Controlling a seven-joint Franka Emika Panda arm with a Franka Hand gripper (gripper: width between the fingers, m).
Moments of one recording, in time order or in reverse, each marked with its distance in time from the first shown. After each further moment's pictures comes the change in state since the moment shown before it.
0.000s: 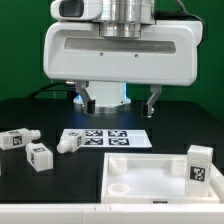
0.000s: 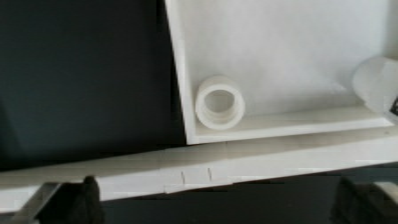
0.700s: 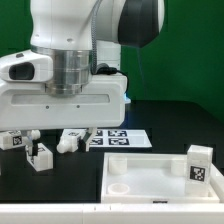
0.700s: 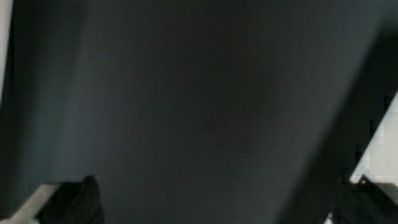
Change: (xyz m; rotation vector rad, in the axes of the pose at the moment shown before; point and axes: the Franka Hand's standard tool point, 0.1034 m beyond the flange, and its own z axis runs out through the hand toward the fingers) arm -0.045 0.086 0.072 -0.042 -0.110 -0.456
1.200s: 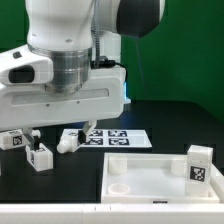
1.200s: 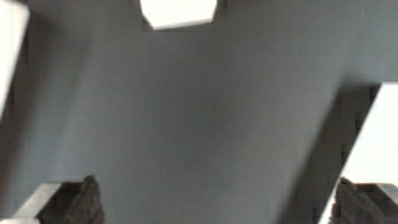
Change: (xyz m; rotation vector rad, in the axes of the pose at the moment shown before) arm -0.021 -0.004 -0.003 0.069 -0.238 0.032
